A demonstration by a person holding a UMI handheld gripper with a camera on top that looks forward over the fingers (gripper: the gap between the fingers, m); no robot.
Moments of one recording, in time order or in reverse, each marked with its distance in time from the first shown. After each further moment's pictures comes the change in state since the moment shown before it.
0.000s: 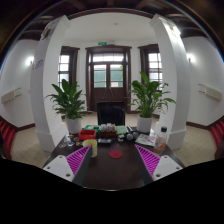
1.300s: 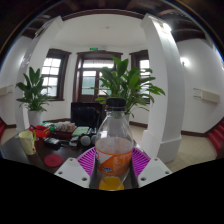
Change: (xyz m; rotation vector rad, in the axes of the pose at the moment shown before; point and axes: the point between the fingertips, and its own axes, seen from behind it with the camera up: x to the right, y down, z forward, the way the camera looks) arm 0.256 0.081 0.248 0.138 0.090 -0.039
